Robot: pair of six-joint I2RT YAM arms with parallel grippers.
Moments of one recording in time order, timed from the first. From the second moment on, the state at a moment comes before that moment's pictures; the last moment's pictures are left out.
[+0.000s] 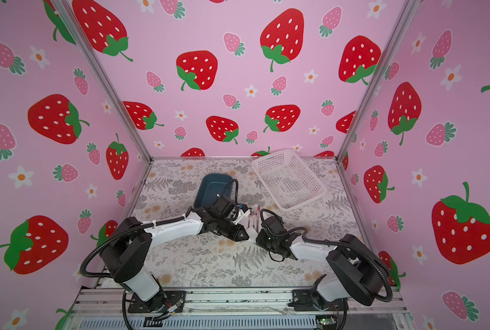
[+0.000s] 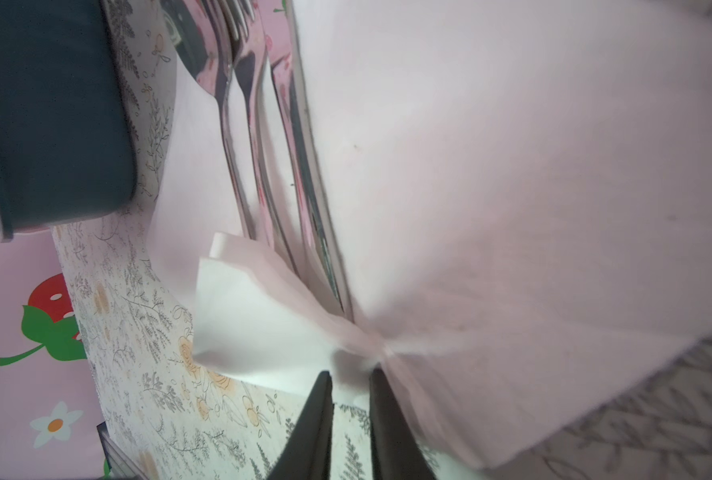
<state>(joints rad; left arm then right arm) -0.75 1.70 1.00 -0.34 0.53 -0.32 0.84 1.42 0.49 0.03 -0.08 1.13</state>
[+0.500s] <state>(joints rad) -0.75 1.76 1.00 -0.34 0.38 -0.34 0.84 1.40 0.48 0.02 -0.07 1.14</state>
